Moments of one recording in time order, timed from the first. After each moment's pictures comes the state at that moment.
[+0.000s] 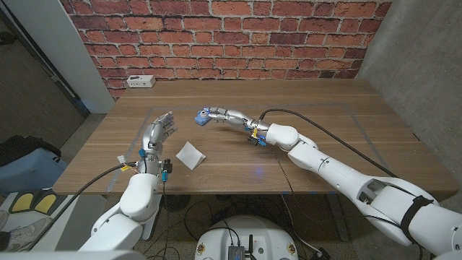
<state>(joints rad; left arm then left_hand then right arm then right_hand) 1.53 0.60 0.12 -2.08 -0.30 -0.20 0.57 0.25 0.14 0.71 -0.04 0.18 0.38 0.14 0.20 0.19 0.34 0.15 0.21 0.20 0.35 0.14 0.18 0.17 0.42 0.22 0.19 0.19 -0.56 -0.34 -0.78 -1.14 0.21 0.47 0.38 0.30 0.04 0.18 -0.03 0.23 0.03 -0.09 0.24 0.18 0.04 0.05 0.24 0.20 -0.02 0.01 0.24 0.22 0.06 0.08 0.22 0.18</state>
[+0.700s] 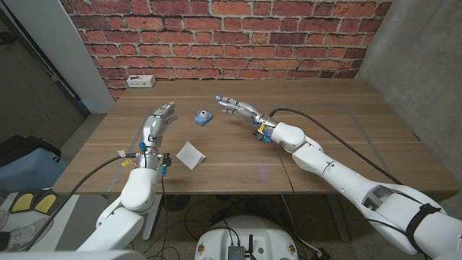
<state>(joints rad) 1.43 0.57 0.12 -1.93 -0.22 -0.35 0.46 0.26 0.13 0.71 -0.06 0.18 0.39 0.12 0.20 0.19 0.34 0.12 0.21 0.20 0.33 0.11 0.18 0.17 0.38 0.21 0.19 0.19 -0.62 -0.36 -0.72 -1.22 0.26 0.45 0.26 0.31 0.06 0.19 -0.04 0.22 0.07 -0.09 0.24 0.18 0.07 0.05 0.24 0.20 0.00 0.01 0.24 0.21 0.08 0.09 0.22 0.18</state>
